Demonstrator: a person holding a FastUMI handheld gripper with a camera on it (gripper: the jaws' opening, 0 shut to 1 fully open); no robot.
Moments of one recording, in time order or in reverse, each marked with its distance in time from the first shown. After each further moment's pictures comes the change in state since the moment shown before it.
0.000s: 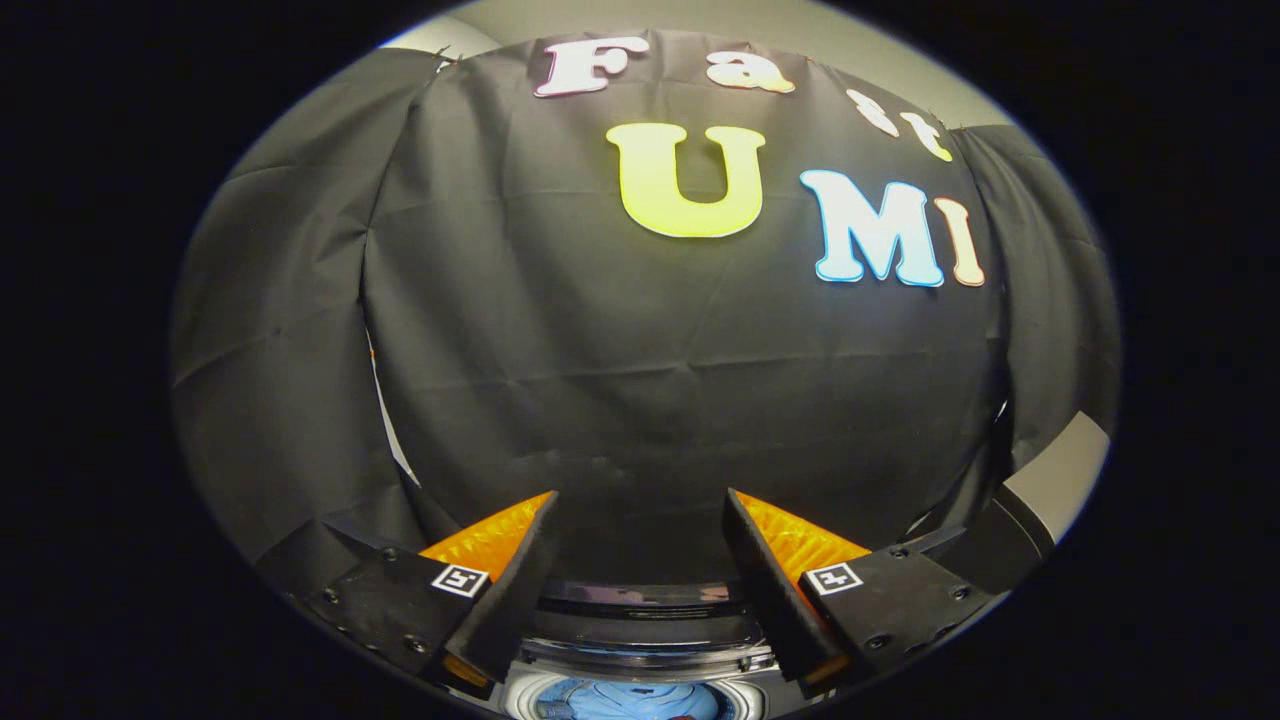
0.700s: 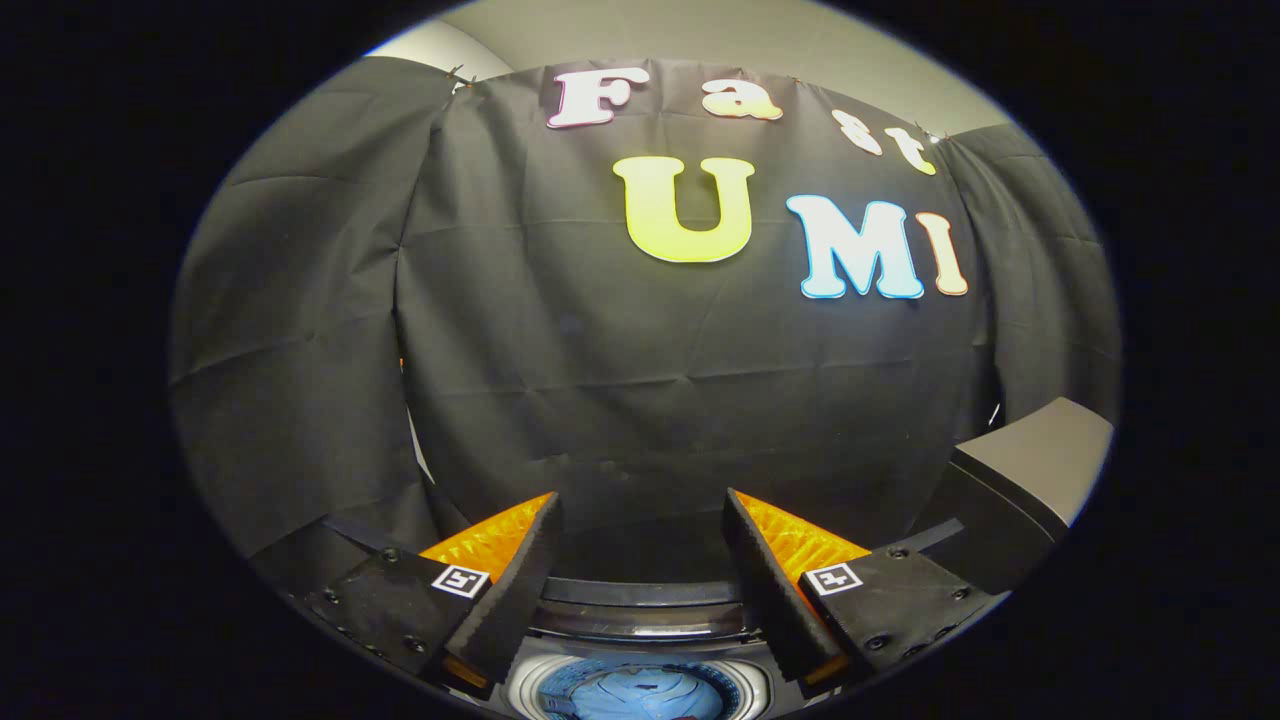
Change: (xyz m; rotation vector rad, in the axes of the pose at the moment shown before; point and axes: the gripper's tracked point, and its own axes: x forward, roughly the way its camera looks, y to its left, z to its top) arm -0.072 0.005 -0.025 0.000 -0.088 0.016
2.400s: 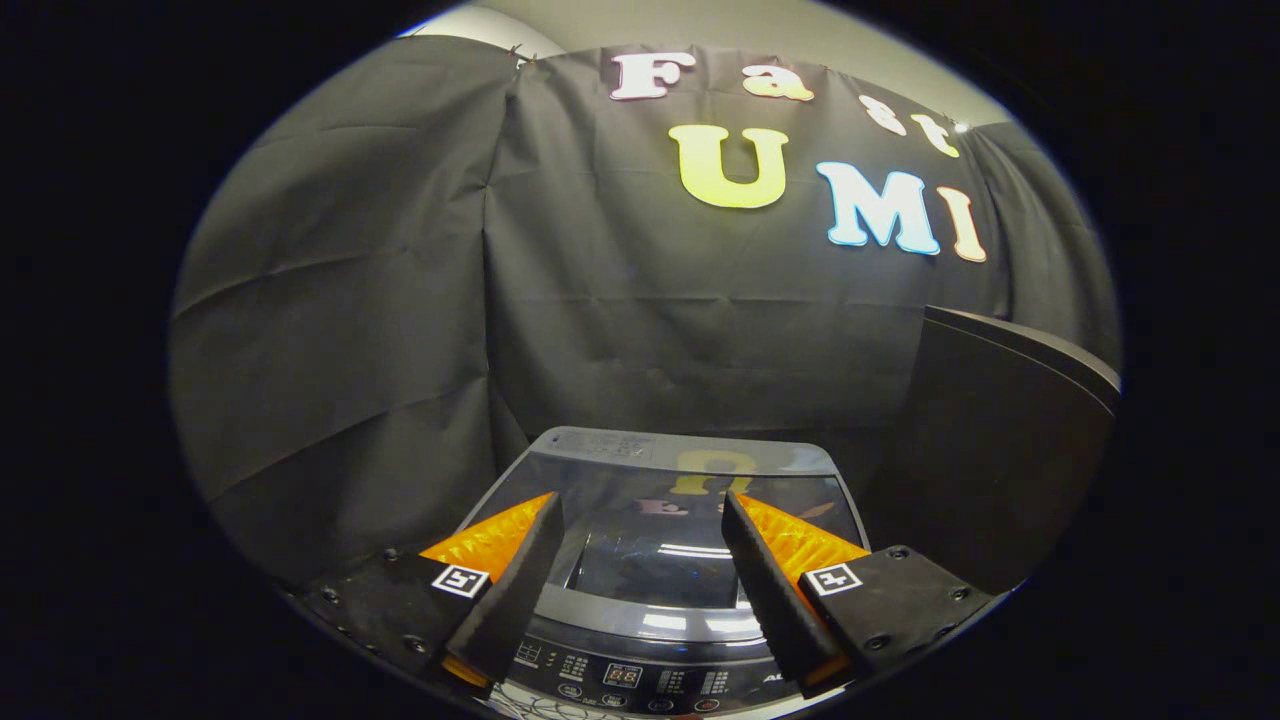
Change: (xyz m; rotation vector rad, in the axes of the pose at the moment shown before) arm -0.123 0.023 -0.136 -0.060 0.117 0.136
